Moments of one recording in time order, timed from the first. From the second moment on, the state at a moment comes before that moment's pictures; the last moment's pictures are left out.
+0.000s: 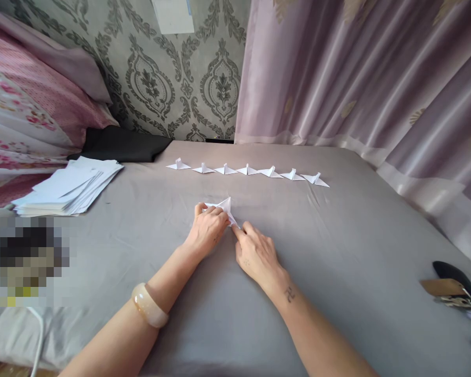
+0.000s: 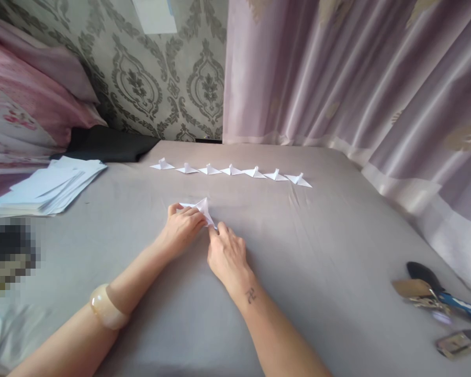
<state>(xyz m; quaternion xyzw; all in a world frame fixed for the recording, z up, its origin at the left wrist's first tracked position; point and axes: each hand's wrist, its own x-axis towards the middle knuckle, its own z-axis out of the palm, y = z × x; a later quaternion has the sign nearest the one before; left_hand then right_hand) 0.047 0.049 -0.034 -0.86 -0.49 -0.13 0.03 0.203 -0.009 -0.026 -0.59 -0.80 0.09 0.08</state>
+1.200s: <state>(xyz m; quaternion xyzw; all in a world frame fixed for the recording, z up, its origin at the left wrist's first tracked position) 0.040 0.034 -0.031 -0.84 -0.51 -0.19 0.07 0.179 -0.010 -0.017 -0.59 -0.80 0.07 0.02</state>
